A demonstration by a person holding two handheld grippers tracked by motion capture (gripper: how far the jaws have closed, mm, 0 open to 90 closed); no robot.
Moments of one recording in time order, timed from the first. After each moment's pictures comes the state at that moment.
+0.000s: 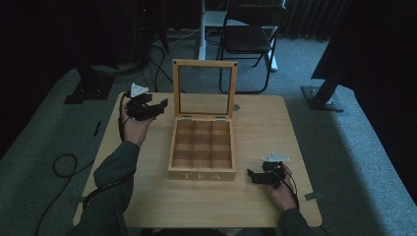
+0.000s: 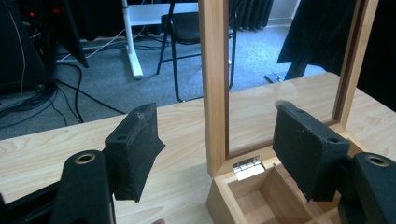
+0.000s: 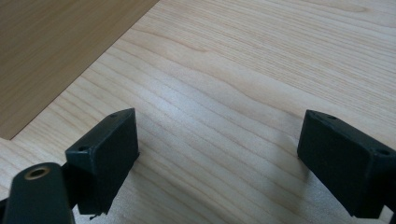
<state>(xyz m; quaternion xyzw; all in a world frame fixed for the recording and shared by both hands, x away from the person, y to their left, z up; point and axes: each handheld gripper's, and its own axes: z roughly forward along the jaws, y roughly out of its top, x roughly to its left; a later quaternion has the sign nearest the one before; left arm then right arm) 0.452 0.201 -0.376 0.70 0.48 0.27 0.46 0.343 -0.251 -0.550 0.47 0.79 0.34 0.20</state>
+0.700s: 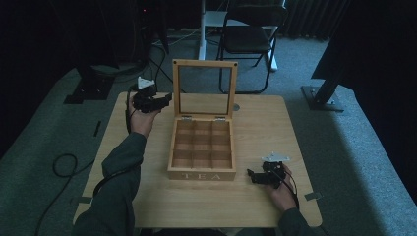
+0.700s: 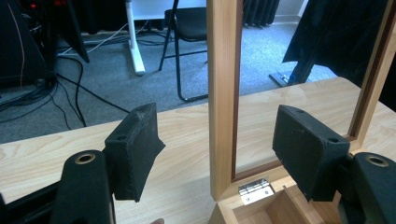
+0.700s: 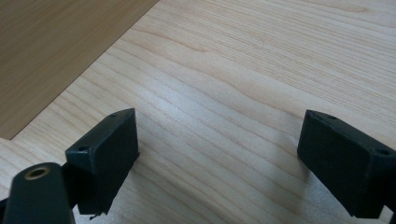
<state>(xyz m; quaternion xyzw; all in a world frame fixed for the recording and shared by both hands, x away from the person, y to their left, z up) 0.483 0.189 -0.377 0.70 0.49 0.26 0.45 0.343 -0.251 -0.550 0.47 0.79 0.34 0.20</state>
